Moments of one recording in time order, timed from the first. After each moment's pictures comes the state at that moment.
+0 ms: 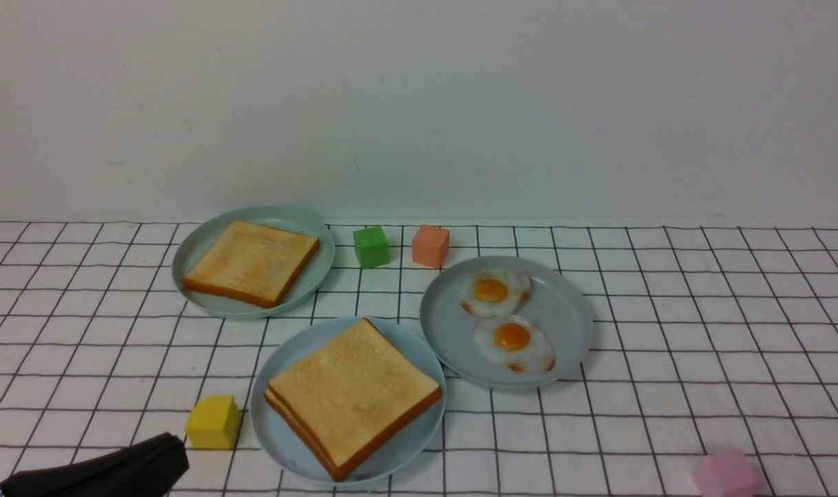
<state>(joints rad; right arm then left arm) 0.13 0.12 -0.12 -0.19 0.39 0.42 -0.66 0.40 -0.15 -0.05 -0.11 -0.12</state>
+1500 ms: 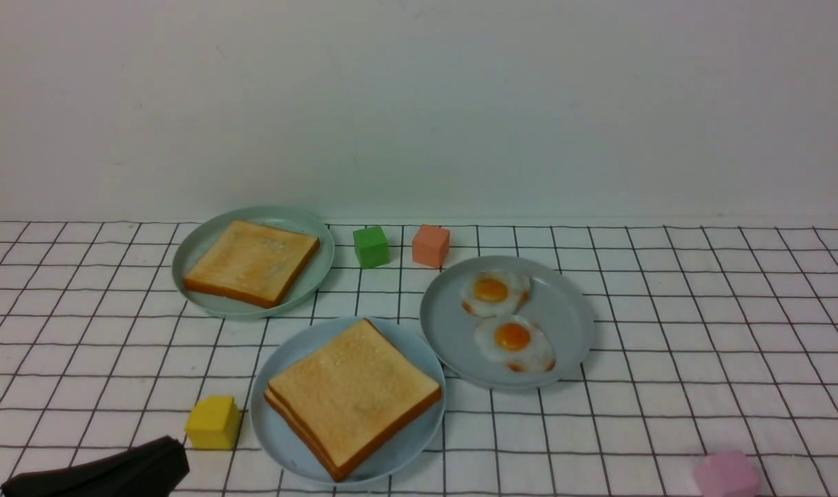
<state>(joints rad) -0.01 -0.01 0.02 0.10 0.38 0.00 -0.66 0.40 -0.15 -0.05 -0.09 -0.12</state>
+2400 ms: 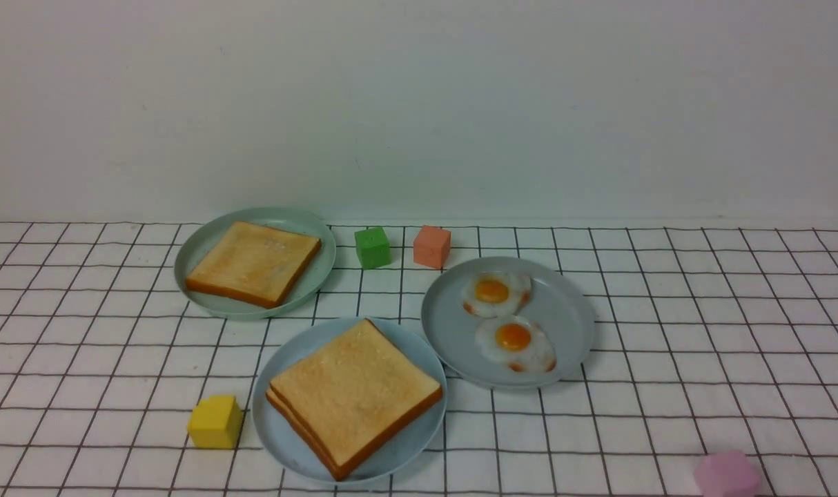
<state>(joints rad) -0.01 -0.01 0.02 0.10 0.39 0.00 -0.02 -0.01 0.00 -0.12 0.39 -0.14</state>
